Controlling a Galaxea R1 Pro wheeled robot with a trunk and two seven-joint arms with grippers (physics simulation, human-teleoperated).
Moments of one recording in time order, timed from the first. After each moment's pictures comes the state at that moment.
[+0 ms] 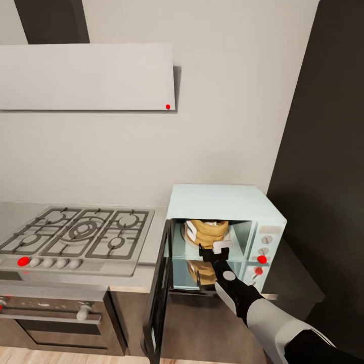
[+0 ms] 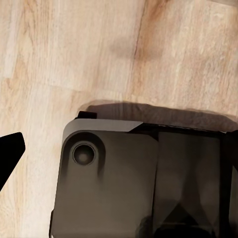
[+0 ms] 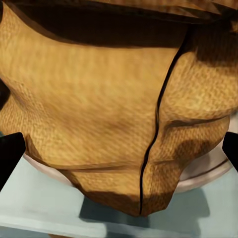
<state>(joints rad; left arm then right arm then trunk) -0.11 -0.05 0.10 -0.08 0.03 -0.25 -0.01 -0.79 0.10 0.50 -0.35 -0.31 -0.31 -0.21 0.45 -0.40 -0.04</state>
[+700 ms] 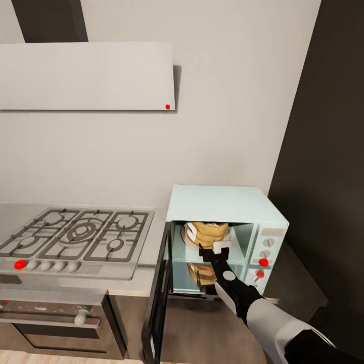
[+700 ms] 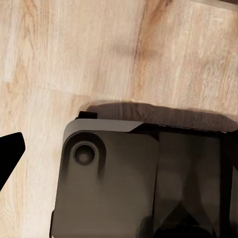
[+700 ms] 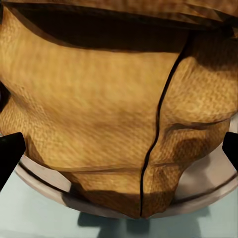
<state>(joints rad) -0.11 -0.05 0.10 -0.08 0.03 -0.25 -0.01 -0.79 0.10 0.50 -0.35 -0.31 -0.31 -0.21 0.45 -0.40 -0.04</state>
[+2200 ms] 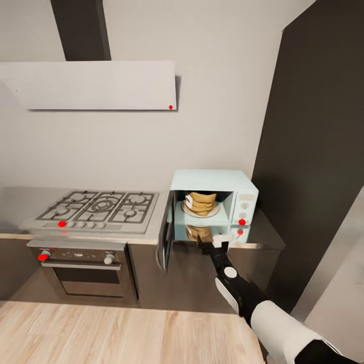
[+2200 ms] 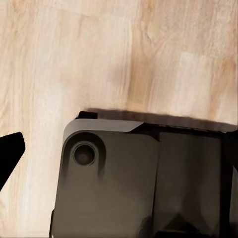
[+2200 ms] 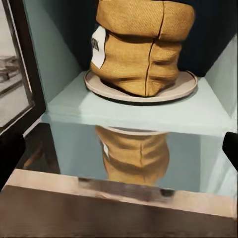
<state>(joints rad) -0.11 -0.05 0.10 -0.08 0.03 -0.25 -0.01 -0.75 0.06 0.50 -0.52 -0.30 -0.31 -0.20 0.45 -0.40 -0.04</state>
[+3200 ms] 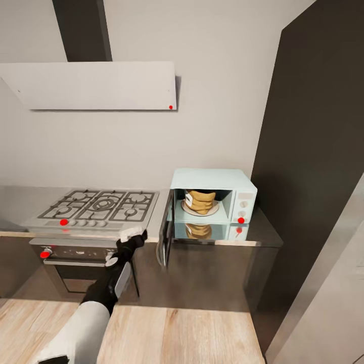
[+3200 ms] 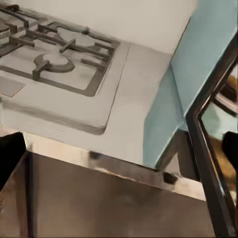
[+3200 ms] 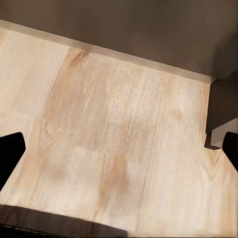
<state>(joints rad) -0.71 -0.14 0.21 -0.69 0.03 -0.05 -0.02 -0.09 -0.03 0.67 -0.51 -0.30 -0.30 -0.29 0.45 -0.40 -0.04</state>
